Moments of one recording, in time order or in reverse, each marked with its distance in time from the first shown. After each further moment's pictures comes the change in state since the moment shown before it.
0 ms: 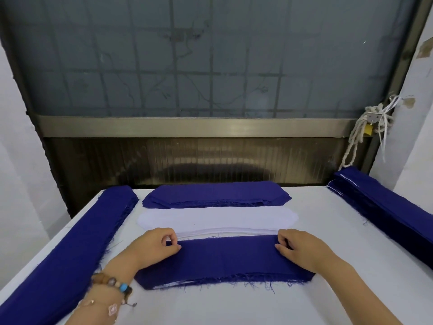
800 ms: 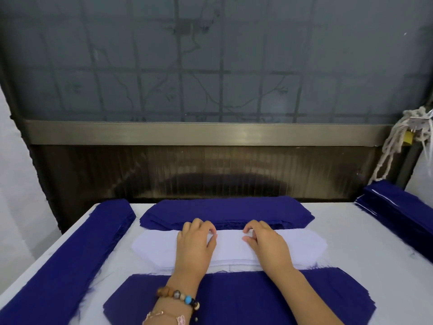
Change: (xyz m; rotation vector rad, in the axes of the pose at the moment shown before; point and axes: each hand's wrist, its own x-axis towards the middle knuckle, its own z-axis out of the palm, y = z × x) left_hand 0.104 0.044 0.064 0.176 0.553 0.106; right_hand 0.125 -0.077 0.048 0.149 0.312 0.008
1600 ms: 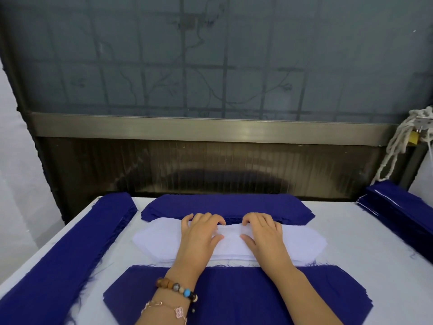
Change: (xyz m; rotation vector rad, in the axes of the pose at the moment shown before) left_hand 0.001 0.012 -0.014 0.054 -0.079 0.115; right_hand -0.006 -0.001 0.002 -0.067 0.095 -0.158
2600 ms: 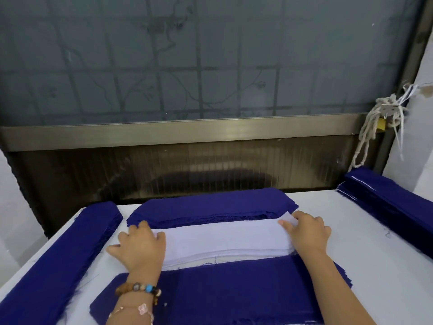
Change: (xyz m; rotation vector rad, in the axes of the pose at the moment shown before) left_hand -0.012 -0.046 -0.026 0.254 0.053 -0.720; right_hand -0.015 0.095 -0.039 -0.119 0.078 0.693
